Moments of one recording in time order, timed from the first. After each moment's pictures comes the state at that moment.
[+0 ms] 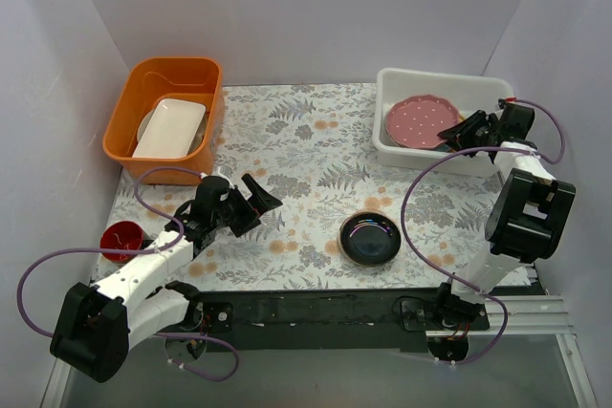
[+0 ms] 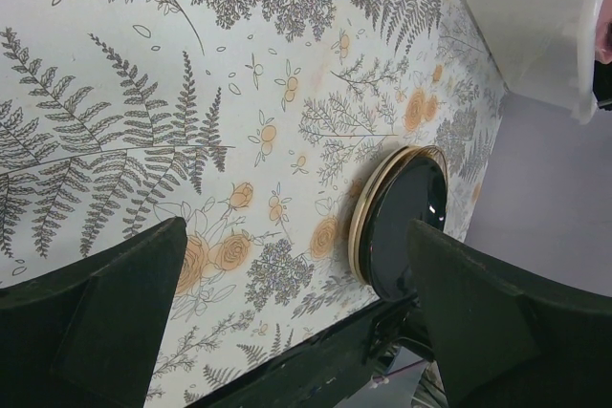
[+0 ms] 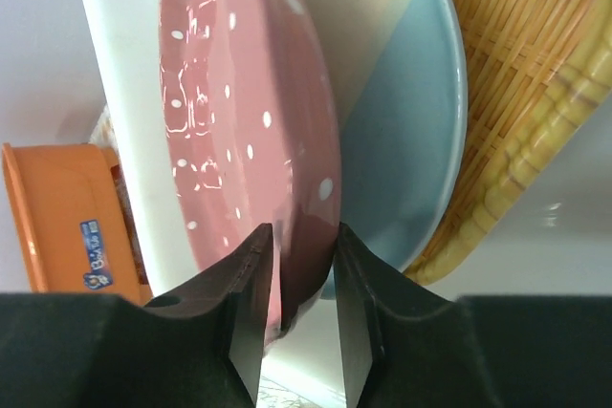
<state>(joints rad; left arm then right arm) -0.44 1.01 0.47 -0.10 0.21 -1.04 -0.33 1.72 1.15 -0.14 -0.60 0.64</state>
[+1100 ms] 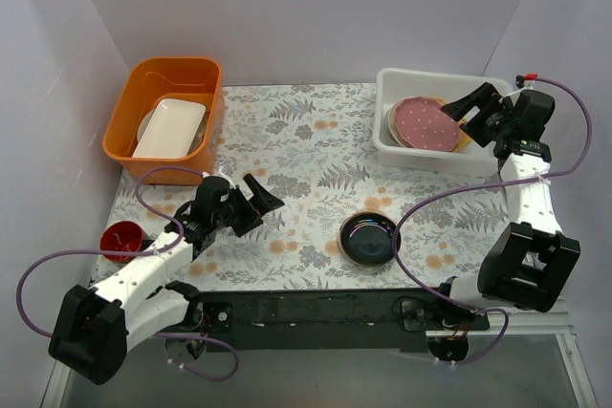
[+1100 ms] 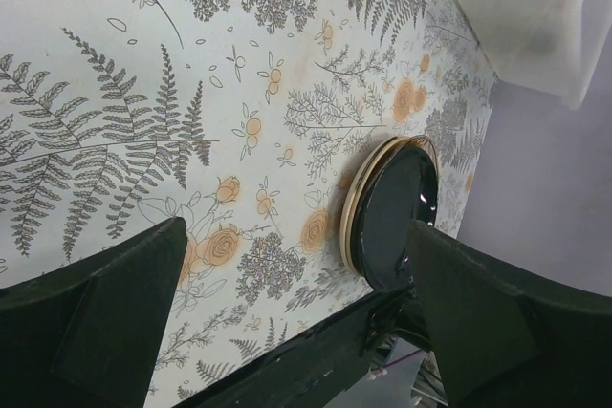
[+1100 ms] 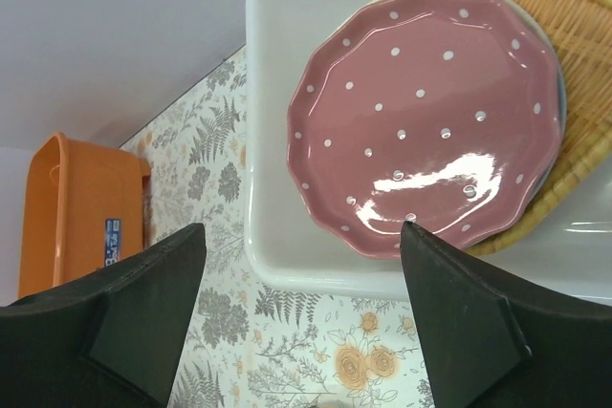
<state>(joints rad) -0.45 0.99 0.47 -0.10 0.23 -1.04 -0.30 1.38 1.14 -0.20 -0.52 0.60</state>
